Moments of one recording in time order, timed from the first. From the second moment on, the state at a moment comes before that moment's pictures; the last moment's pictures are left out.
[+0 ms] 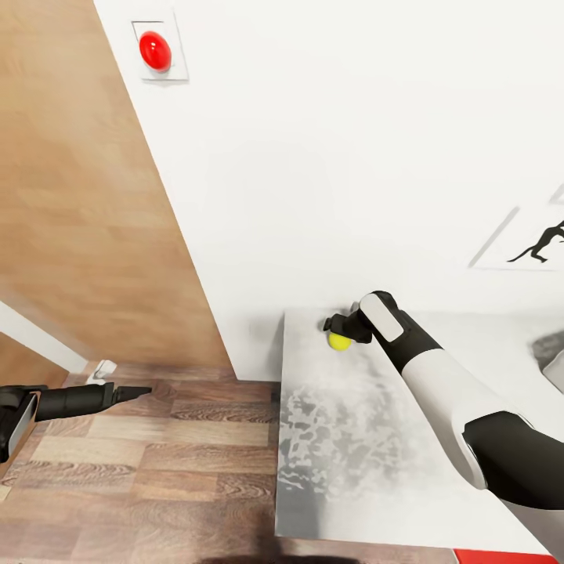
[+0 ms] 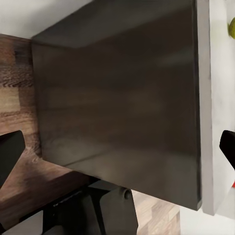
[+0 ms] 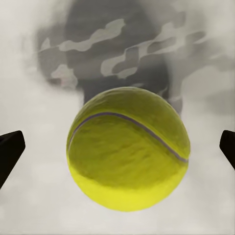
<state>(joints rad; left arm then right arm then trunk) -0.75 0.49 0.20 -0.70 -0.04 0.75 -1.34 -1.18 -0.01 0.33 -0.64 -1.03 0.85 -0.59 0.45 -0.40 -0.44</state>
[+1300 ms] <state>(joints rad) -0.75 0.49 0.20 -0.70 -0.04 0.75 -1.34 -1.18 -0.01 0.33 -0.64 -1.03 0.86 -0.58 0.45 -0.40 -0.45</state>
